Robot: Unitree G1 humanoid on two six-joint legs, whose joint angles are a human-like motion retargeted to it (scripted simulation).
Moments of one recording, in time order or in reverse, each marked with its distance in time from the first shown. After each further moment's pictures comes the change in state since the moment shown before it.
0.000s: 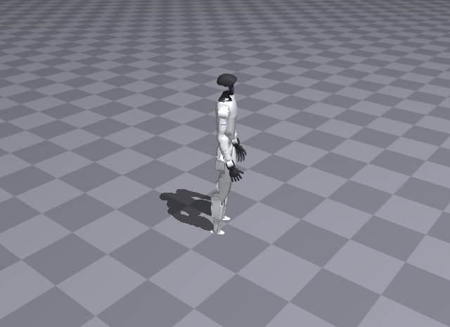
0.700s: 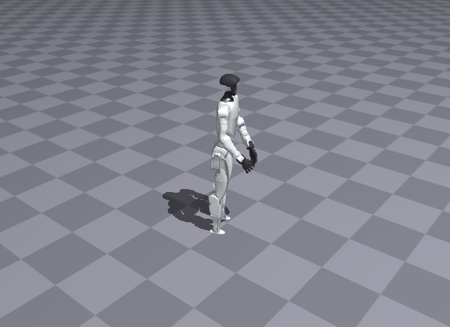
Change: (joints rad) left arm -0.286 -0.084 -0.296 -0.133 0.147 -0.001 -0.087; right arm -0.135 -0.019 0.227 -0.342 -0.095 0.018 0.084; waist -0.064 0.009 -0.206; left_leg -0.301 0.011 0.020 0.001 0.044 0.000; right_leg -0.309 0.011 0.026 0.008 0.048 -0.031
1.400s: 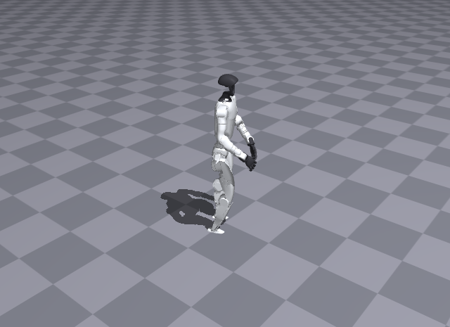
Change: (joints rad) left arm 0.015 0.171 0.007 -0.191 0.088 0.033 -0.132; right arm -0.031 -0.152 -0.058 -0.255 -0.129 0.048 0.126; waist -0.013 -0.073 0.157; left_leg 0.156 -0.063 -0.012 0.043 -0.052 0.017; right_leg -0.090 -0.095 0.018 0.579 -0.338 0.013
